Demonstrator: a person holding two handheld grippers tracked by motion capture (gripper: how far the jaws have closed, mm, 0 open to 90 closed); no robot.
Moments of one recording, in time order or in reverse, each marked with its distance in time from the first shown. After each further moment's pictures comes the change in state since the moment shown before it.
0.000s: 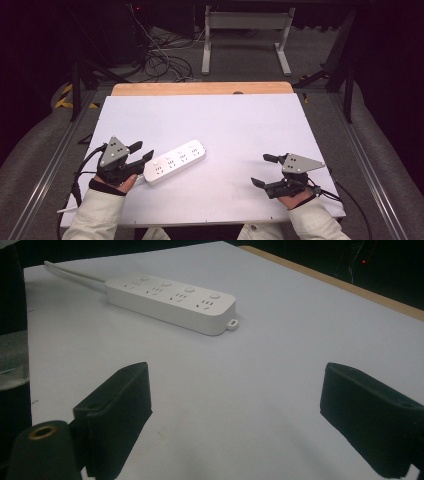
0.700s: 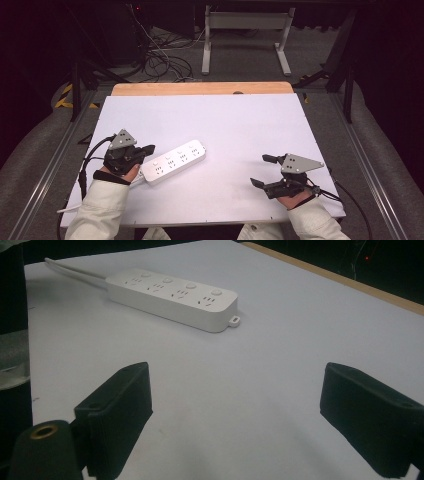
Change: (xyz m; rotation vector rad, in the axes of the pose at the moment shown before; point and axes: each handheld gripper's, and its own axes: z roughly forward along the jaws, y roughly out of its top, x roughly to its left) left arm 0.018 0.007 0.025 0.129 -0.121 -0.049; right arm 0.000 -0.001 0.002 0.011 0.006 0.002
